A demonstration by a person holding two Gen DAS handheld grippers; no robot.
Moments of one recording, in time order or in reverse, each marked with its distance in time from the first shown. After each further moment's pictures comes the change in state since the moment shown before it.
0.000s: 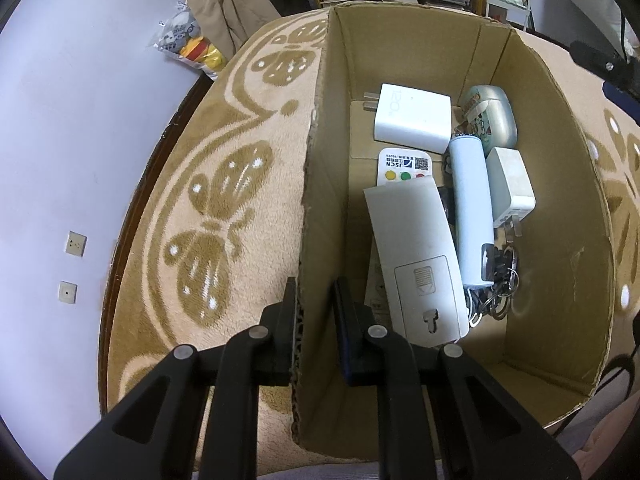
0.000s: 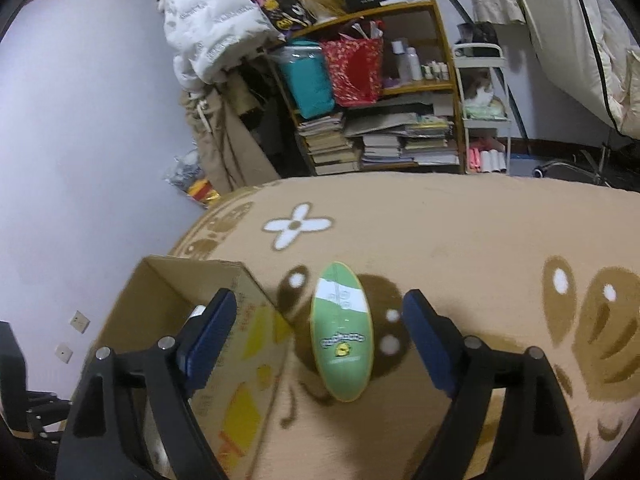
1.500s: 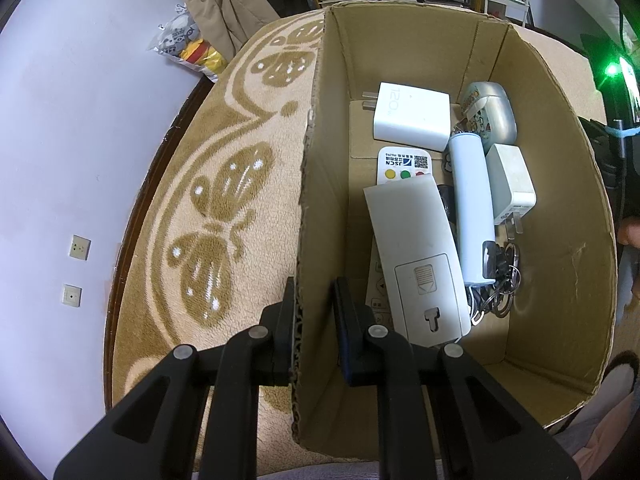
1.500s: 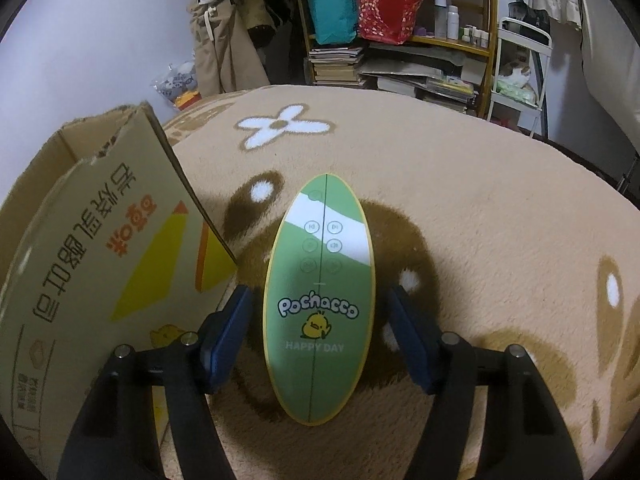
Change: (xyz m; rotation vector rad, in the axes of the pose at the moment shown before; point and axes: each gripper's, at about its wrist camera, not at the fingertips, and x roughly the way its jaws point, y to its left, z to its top) left arm 0.000 -0.001 0.000 0.012 -0.003 0.015; right arm 0.086 0.006 -0.039 -0.238 0.209 -0.060
